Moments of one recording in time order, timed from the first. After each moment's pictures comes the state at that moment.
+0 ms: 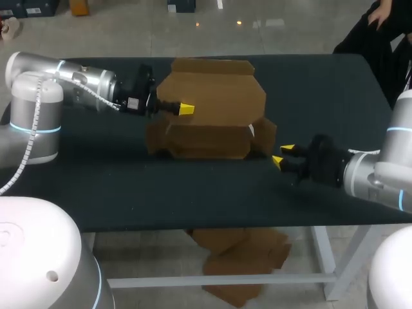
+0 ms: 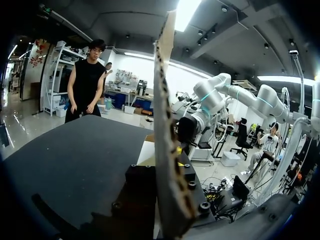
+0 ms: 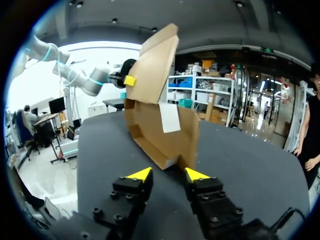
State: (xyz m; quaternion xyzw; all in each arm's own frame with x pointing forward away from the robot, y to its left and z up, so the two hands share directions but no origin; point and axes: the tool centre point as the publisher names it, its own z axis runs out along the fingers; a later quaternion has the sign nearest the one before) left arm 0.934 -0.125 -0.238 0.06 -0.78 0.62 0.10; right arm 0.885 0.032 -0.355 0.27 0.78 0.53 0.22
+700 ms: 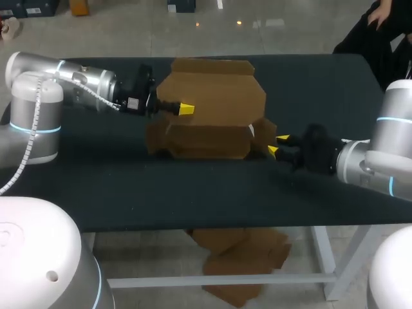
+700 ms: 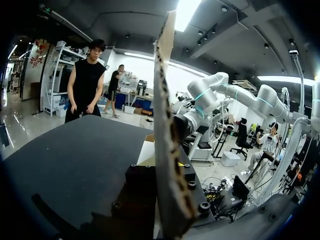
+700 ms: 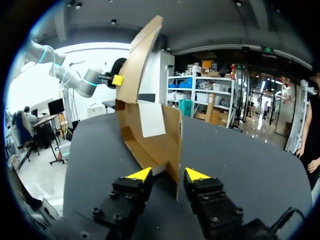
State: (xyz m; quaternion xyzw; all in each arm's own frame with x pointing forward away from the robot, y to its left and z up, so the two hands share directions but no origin) left arm 0.934 -0.125 -0.238 0.06 -0.78 0.62 0.10; right arm 0.924 0.039 -0.361 0.27 0.77 0.53 0.21
